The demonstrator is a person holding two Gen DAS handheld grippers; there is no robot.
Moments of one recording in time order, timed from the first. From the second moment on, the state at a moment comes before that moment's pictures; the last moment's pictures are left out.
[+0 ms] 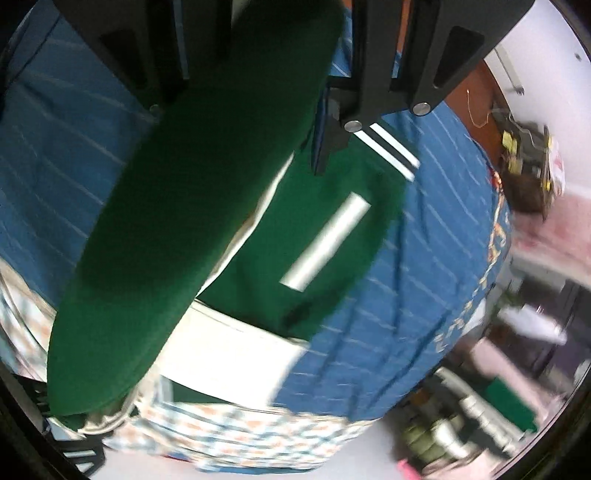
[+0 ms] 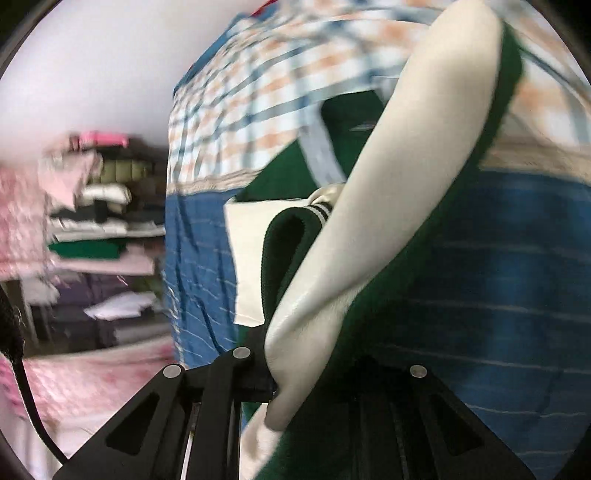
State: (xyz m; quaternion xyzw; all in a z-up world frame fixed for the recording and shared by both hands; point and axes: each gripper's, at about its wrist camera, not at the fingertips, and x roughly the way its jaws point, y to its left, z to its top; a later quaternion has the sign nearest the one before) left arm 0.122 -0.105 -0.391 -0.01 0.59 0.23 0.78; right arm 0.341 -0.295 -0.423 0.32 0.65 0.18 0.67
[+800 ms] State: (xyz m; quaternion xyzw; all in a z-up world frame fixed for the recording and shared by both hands) left arm 0.059 0.132 -0.454 -0.31 0.57 0.29 0.70; right arm 0.441 0.047 -0.515 0.23 0.74 0.26 0.57
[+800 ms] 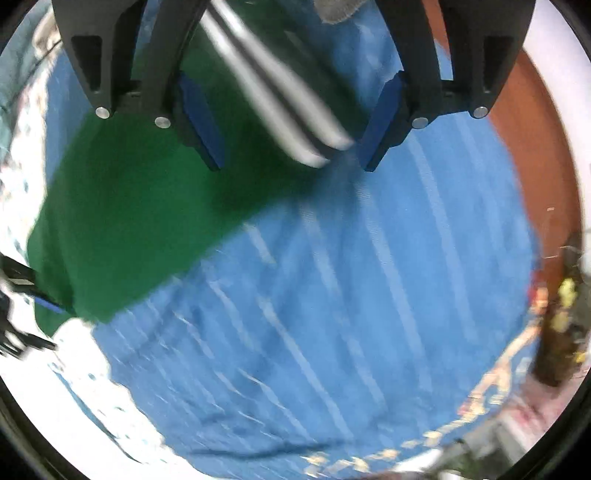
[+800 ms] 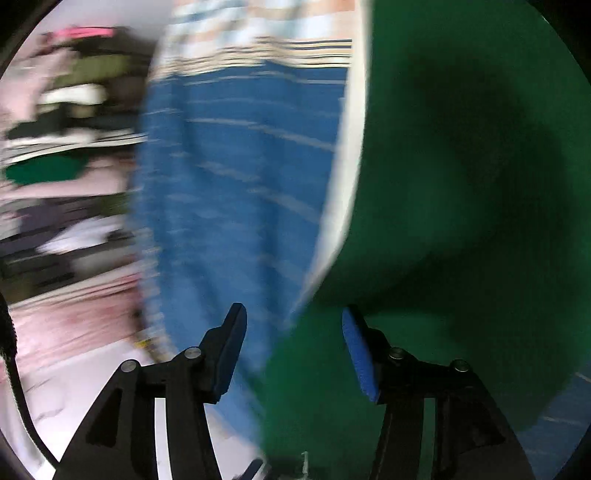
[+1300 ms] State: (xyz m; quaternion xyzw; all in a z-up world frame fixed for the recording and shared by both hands) left arm 0.073 0.106 -0.542 -0.26 0.62 0.32 0.67; right arm 0.420 -0.225 -0.565 0.28 0.66 0.13 0.68
